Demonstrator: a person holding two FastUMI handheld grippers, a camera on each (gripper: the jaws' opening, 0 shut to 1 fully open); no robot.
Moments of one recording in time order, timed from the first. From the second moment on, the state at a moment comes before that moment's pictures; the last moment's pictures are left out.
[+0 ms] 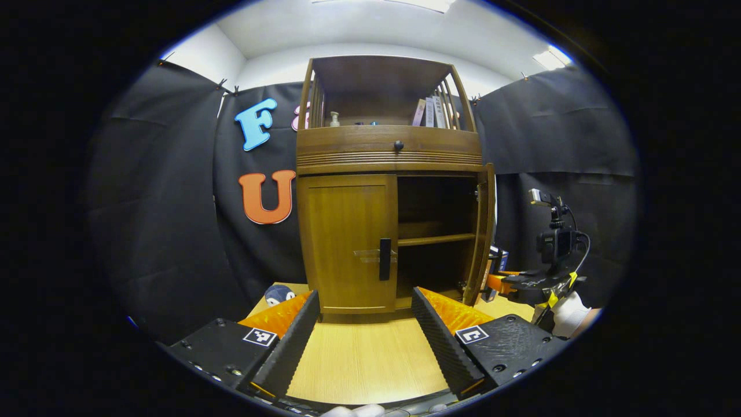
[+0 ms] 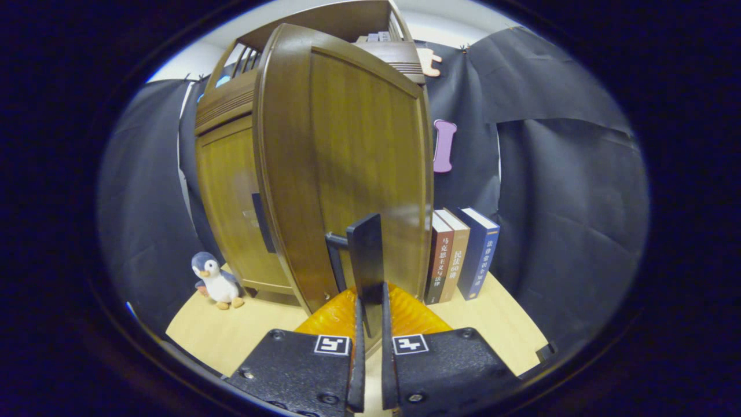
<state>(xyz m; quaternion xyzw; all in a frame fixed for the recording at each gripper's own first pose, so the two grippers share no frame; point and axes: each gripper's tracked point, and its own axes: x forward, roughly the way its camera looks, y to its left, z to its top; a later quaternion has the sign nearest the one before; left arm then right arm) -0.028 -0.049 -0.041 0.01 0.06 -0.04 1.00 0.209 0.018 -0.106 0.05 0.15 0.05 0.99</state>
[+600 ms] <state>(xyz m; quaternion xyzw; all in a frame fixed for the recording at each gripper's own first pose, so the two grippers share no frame) -0.020 -0.100 -0.022 0.02 0.04 -0.03 1.00 0.198 -0.018 -0.105 0.02 0.15 0.10 0.98</state>
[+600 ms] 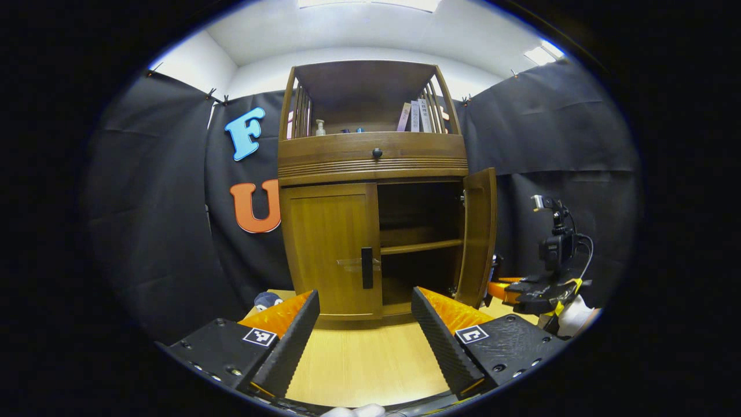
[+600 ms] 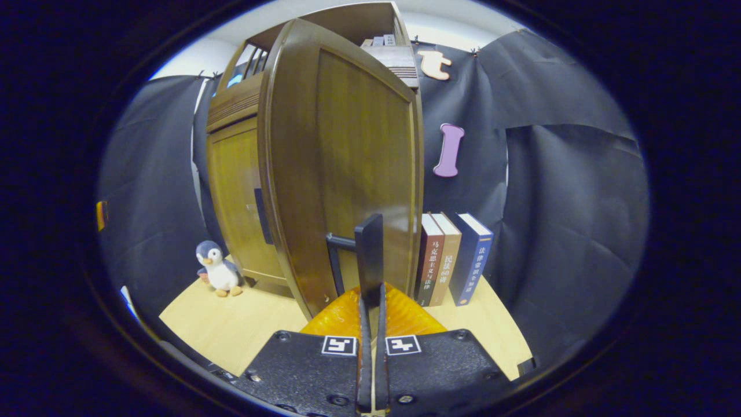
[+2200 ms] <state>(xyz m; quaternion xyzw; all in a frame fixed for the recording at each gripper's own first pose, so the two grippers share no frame) 0.018 -0.160 -0.035 0.03 0.05 0.00 1.00 0.202 -0.145 -0.098 0.05 0.14 0.11 0.98</state>
